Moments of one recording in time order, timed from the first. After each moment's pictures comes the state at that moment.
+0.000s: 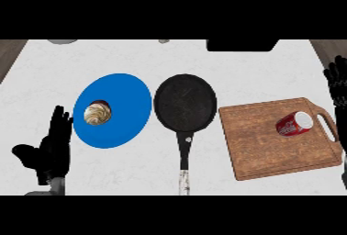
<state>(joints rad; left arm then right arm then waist) 0.02 0.24 -0.06 -1.43 0.26 0.39 -0.09 -0.12 -0.52 0.03 -1.67 -0.14 -0.21 -0.14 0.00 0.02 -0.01</state>
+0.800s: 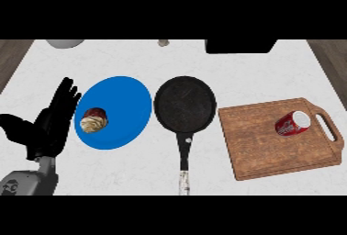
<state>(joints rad) -0.13 0.34 -0.10 -1.56 0.29 0.26 0.13 0.02 -0.77 -0.26 -1.27 -0.22 0.16 -0.51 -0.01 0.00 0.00</state>
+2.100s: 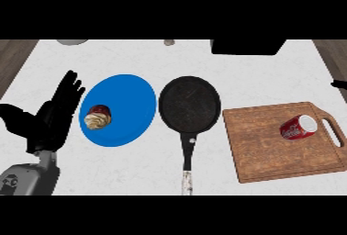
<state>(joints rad) -0.17 0.32 -0.08 -1.59 0.26 0.22 0.20 -0.29 -1.01 0.13 -1.27 0.33 0.45 -0.21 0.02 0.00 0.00</state>
